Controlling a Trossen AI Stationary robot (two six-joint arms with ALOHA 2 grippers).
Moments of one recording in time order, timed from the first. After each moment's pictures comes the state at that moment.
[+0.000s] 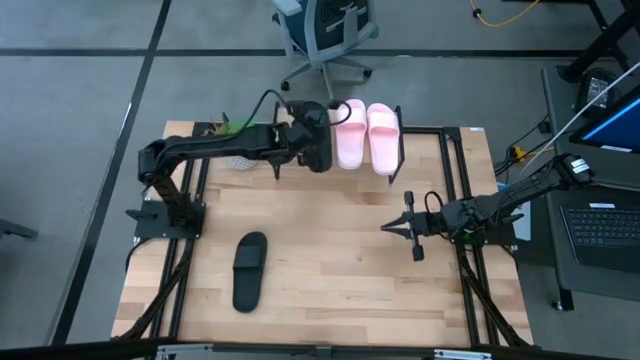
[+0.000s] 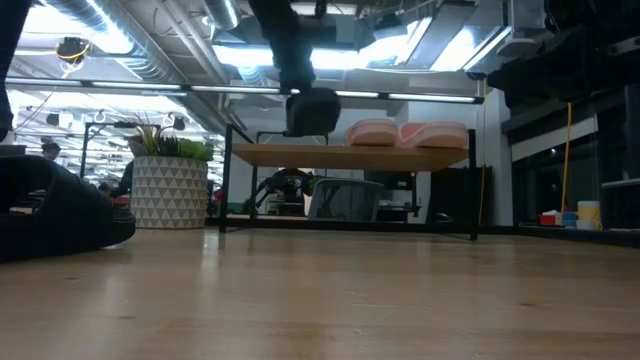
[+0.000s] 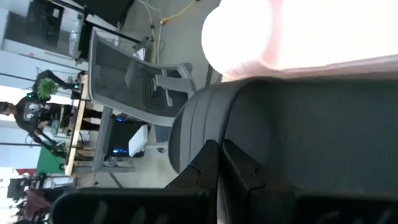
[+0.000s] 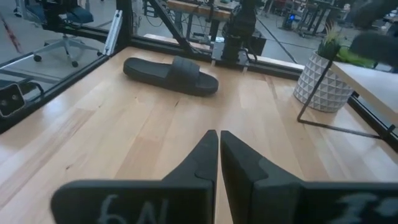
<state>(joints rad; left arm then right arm) 0.26 1.70 1.54 -0.58 -0.76 0.54 0.35 0.79 0.19 0.42 0.27 -0.11</state>
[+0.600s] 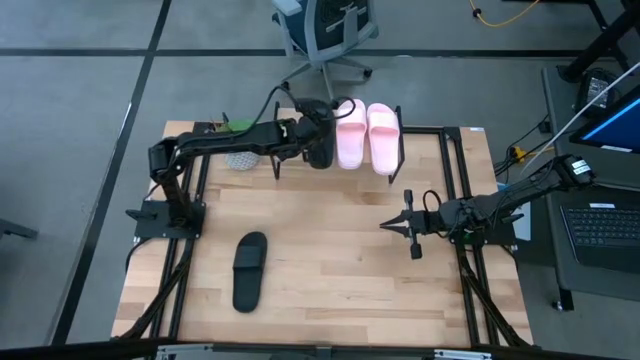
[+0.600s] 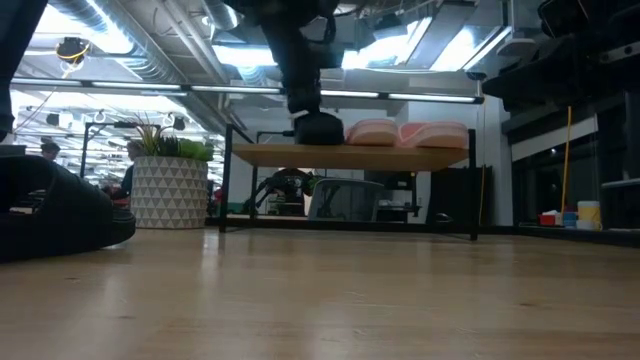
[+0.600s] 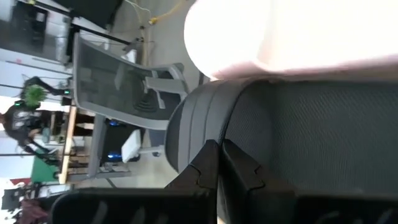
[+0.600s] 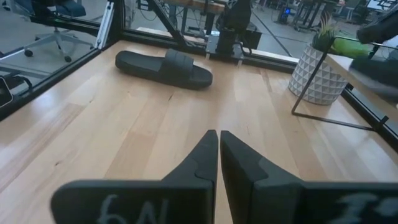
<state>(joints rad) 0.32 1.78 1.54 -0.49 -0.69 0.61 0.32 0.81 0.19 0.41 0.27 -0.11</state>
